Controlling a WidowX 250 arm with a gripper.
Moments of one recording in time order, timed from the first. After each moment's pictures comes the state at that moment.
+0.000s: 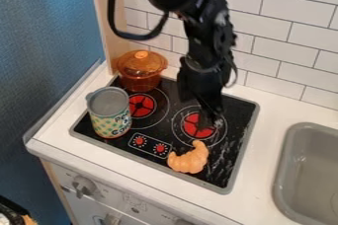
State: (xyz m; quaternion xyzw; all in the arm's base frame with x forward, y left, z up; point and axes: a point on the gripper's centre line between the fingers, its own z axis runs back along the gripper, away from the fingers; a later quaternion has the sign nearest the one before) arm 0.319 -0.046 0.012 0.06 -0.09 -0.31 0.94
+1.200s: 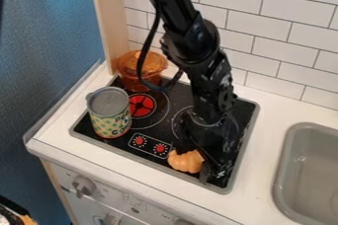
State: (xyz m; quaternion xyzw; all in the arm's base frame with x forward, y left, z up) arm 0.293 -0.060 -0.066 0.01 -0.02 -0.30 0.95
